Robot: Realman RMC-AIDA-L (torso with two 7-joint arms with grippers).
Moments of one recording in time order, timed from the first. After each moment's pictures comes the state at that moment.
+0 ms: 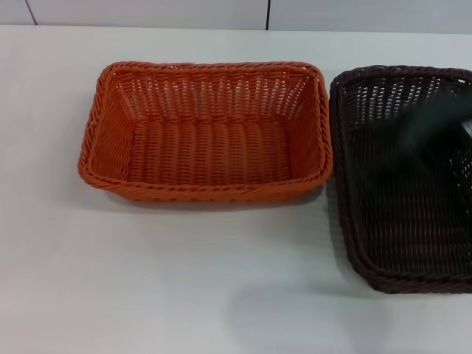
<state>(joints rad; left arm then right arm) -0.28 -2.07 1.45 0.26 -0.37 1.32 0.03 0.50 2.05 -1.26 -1.85 -2.26 -1.83 2.61</state>
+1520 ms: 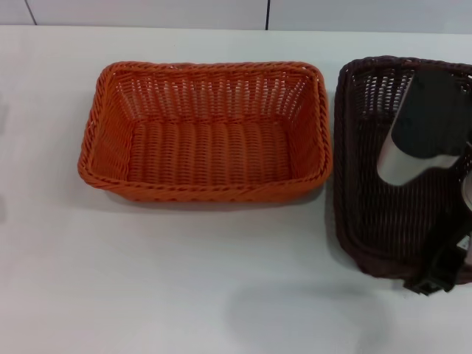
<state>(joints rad) -0.33 -2.06 1.45 0.25 -0.36 1.25 0.06 0.57 2.08 -1.61 -1.56 -2.63 -1.92 2.53</state>
